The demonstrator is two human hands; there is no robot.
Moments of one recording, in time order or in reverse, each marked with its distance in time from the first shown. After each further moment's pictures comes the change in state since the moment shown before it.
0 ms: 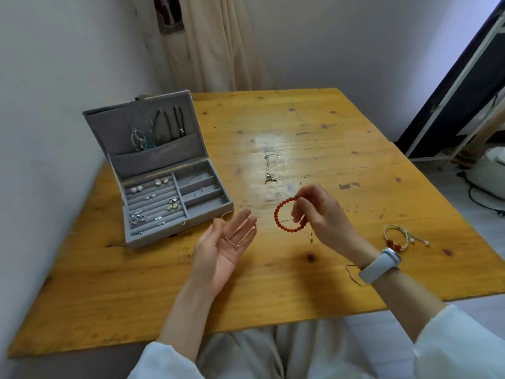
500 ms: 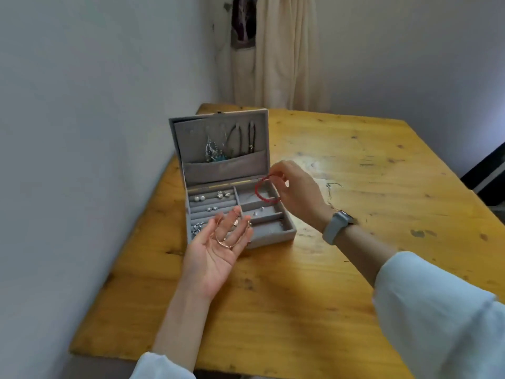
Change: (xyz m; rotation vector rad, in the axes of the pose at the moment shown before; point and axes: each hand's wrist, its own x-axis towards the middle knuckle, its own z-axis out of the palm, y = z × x) left_hand 0.004 0.096 -0.050 -0.319 0.113 0.130; right_hand 0.133 -0.057 0.123 -0.429 -0.022 -0.354
